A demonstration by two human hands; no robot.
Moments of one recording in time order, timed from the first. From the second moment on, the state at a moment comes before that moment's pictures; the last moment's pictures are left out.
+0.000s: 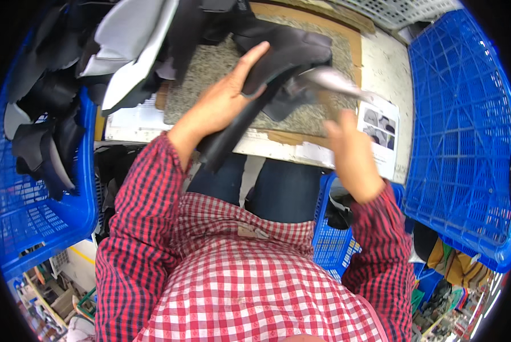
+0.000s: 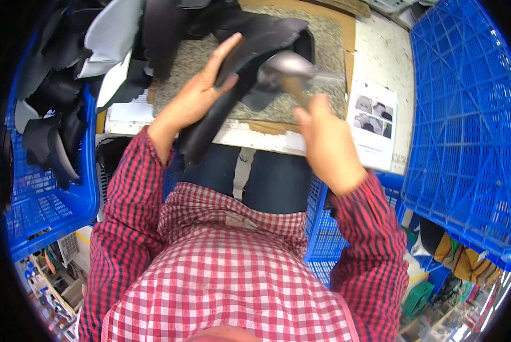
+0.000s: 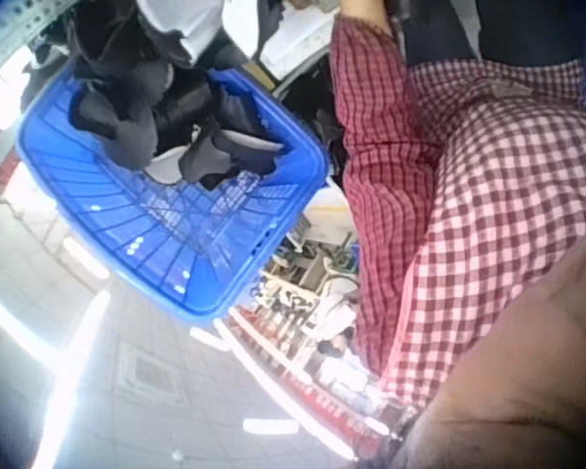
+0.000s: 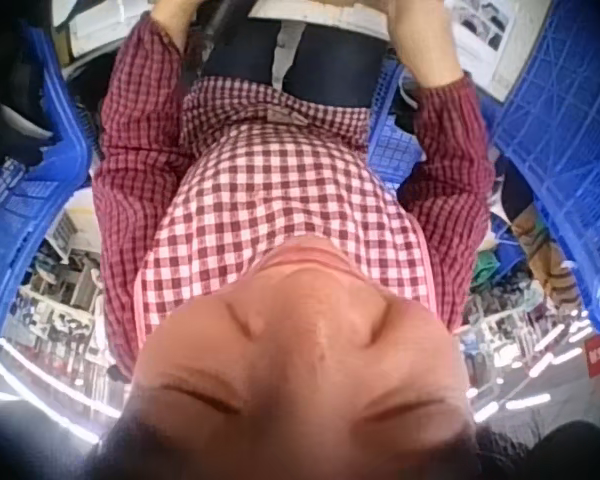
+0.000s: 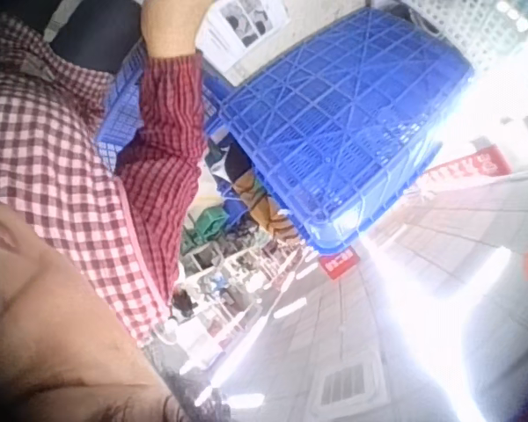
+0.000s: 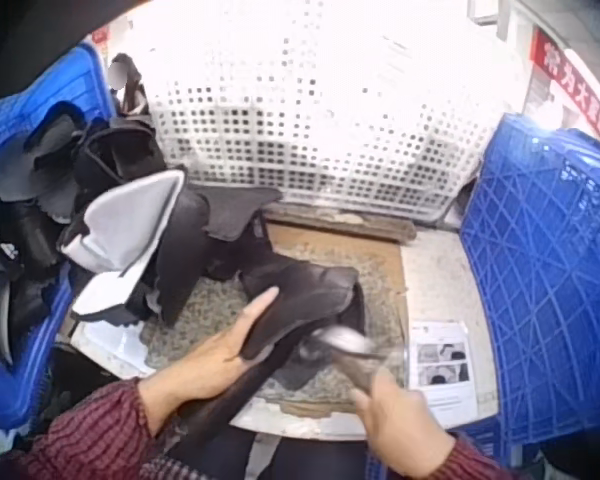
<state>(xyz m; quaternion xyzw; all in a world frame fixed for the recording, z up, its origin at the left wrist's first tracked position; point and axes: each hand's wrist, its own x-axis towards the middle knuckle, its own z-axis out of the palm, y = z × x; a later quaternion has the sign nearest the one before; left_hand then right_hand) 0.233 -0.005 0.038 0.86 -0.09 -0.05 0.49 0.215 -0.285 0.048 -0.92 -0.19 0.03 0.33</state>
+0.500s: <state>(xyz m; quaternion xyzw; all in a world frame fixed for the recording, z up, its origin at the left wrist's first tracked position) 0.236 -0.006 0.028 0.86 -0.14 0.03 0.49 0.224 -0.287 0.049 -0.95 -0.21 -0.05 0.24</state>
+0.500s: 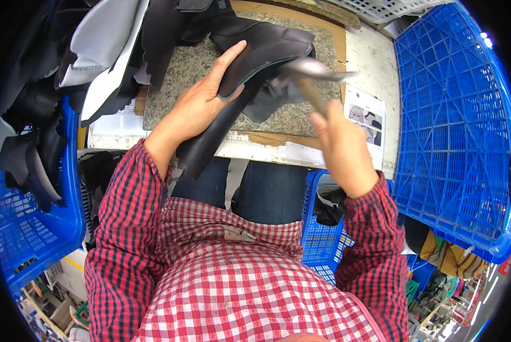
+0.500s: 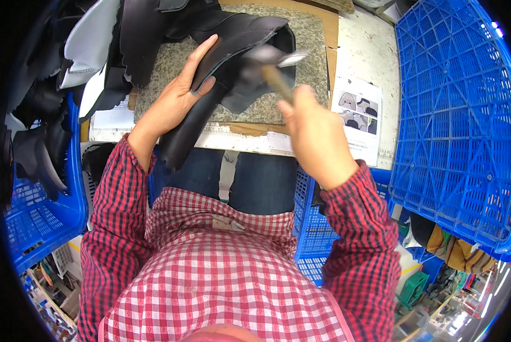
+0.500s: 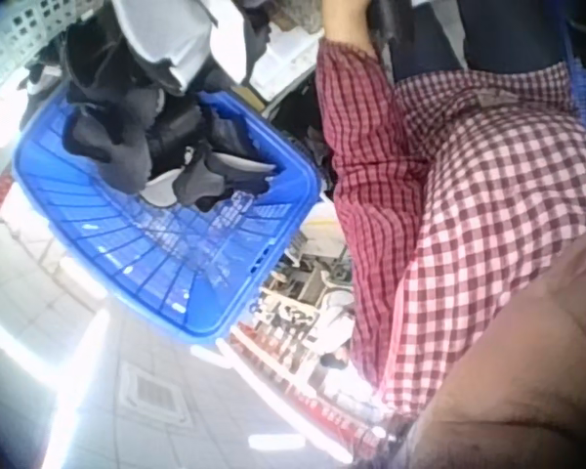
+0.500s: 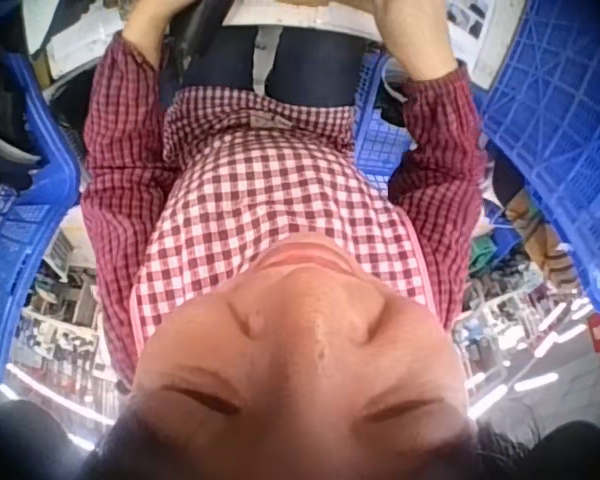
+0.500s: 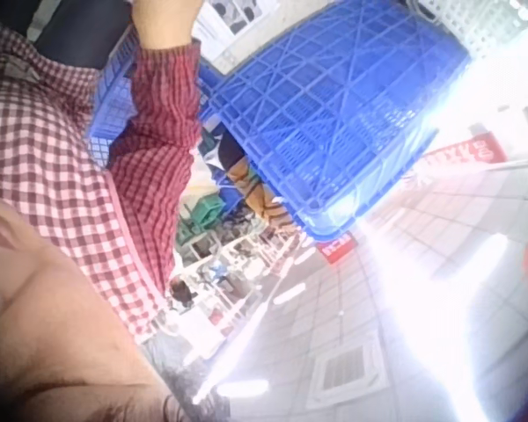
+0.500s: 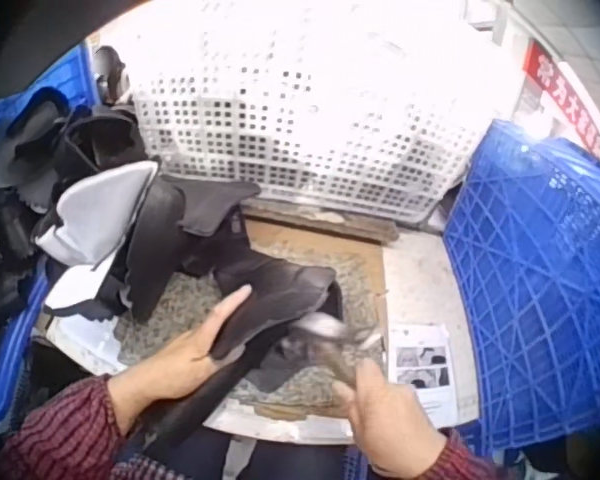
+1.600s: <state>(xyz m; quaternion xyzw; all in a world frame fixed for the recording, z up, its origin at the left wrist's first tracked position) 0.244 -0.021 0.074 0.97 -0.17 0.01 0.17 0.164 -0.318 0.033 -0.91 -0.16 0.04 0.38</state>
